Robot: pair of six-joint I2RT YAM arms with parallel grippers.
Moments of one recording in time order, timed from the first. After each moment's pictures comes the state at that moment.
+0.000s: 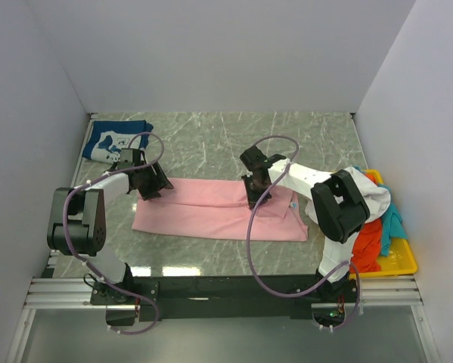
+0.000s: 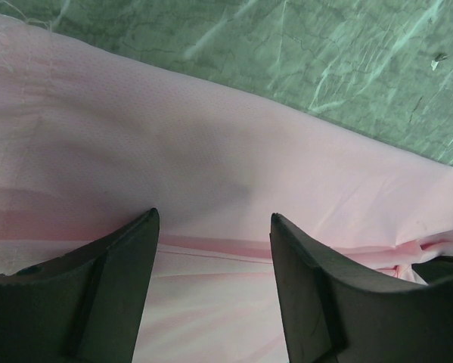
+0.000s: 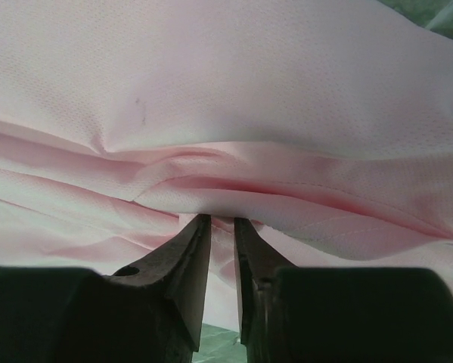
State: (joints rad) left arm -0.05 1.64 0.87 -0.22 0.29 -0.57; right arm 0.57 1.84 1.24 -0.69 -0.02 0.40
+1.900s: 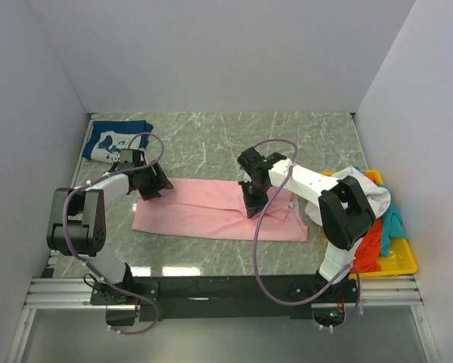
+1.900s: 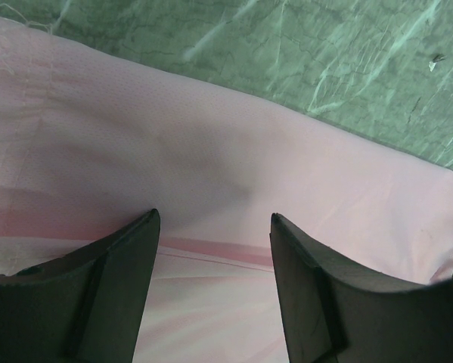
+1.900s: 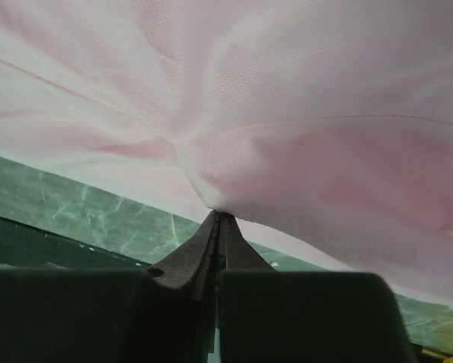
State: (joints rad) left arm -0.05 1.63 0.86 -0.20 0.29 -0.57; right arm 0.62 1.77 1.26 -0.88 -0.15 0.43
